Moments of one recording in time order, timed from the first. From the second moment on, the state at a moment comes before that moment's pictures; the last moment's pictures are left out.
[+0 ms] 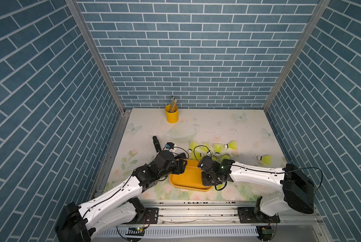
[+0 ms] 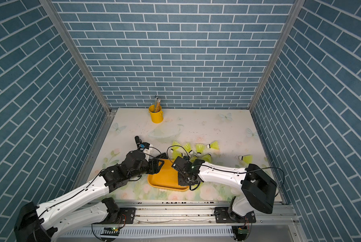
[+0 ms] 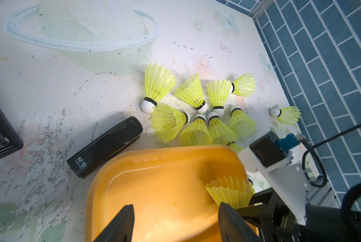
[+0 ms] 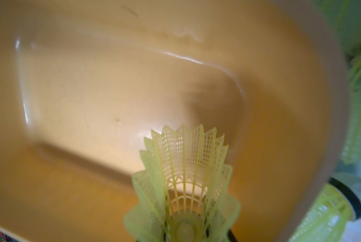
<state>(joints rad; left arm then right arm) -0.80 0.95 0.62 -0.33 -0.04 -0.67 1.10 1.49 0.90 -0.69 0.00 0.95</state>
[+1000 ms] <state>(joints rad) -0.80 0.95 0.59 -0.29 0.05 -0.67 1.07 1.49 1.01 -0.73 0.08 0.95</state>
